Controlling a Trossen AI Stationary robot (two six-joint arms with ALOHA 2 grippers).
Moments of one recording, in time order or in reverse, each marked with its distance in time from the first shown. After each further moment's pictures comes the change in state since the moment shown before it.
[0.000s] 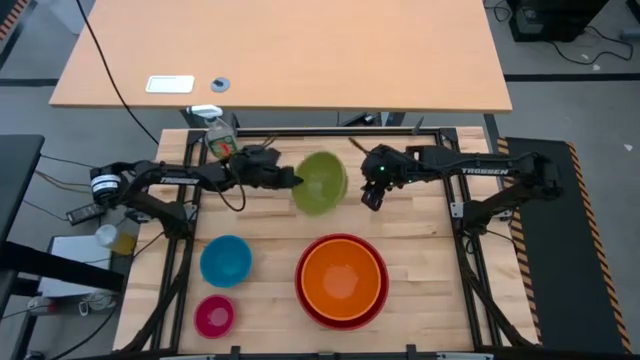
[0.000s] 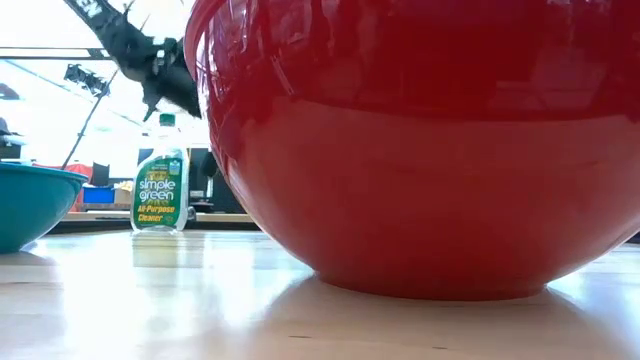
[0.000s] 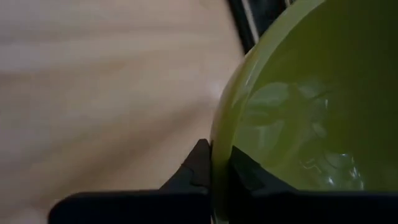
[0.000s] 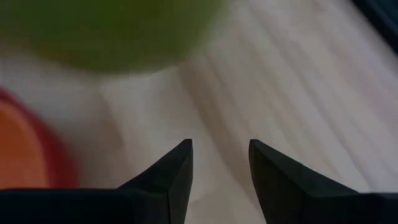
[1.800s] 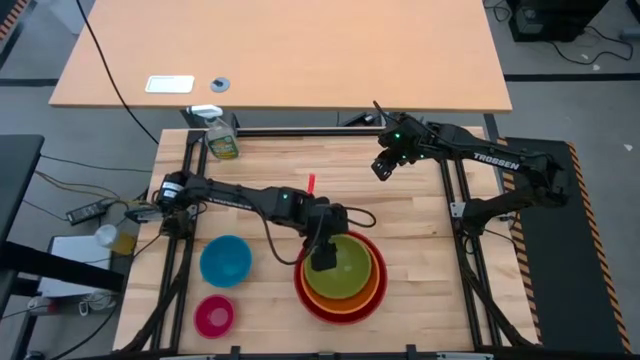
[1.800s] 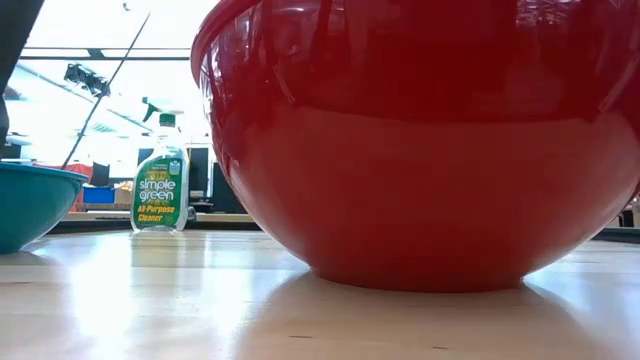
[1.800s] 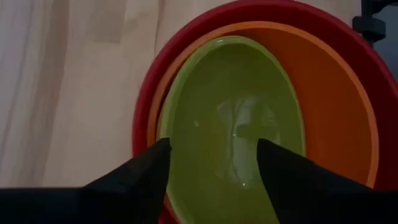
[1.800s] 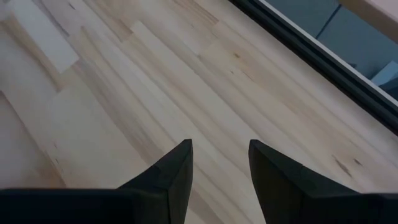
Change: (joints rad) left arm -0.523 0.553 1.134 -1.131 -0.213 0.745; right arm -0.259 -0.074 0.000 -0.040 -0.012 -0.020
